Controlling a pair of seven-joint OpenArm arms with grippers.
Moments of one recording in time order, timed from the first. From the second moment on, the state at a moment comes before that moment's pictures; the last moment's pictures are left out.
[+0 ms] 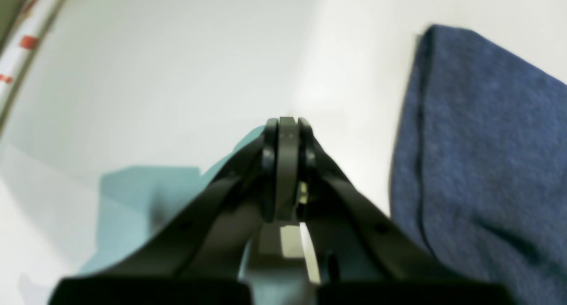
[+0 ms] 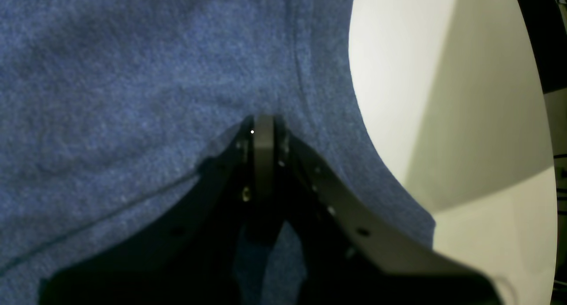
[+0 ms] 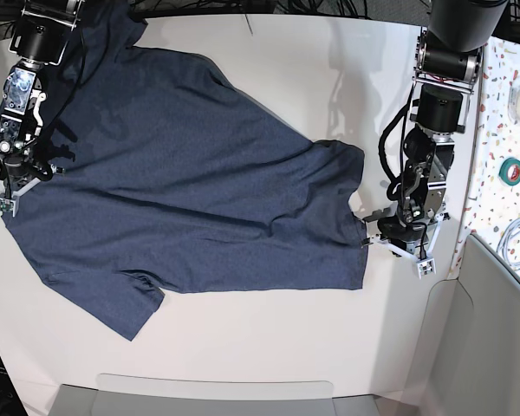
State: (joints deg) left arm -24.8 -17.4 13.1 52.6 -32.4 12.6 21.8; right arm 4.1 20.3 22.7 75.7 1.1 8.6 -45.3
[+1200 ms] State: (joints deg) left arm 4.8 -24.2 -12.8 91.7 -32.6 12.6 36.5; right arm 1.7 14.4 22.8 92.2 2.3 9.9 -60.1
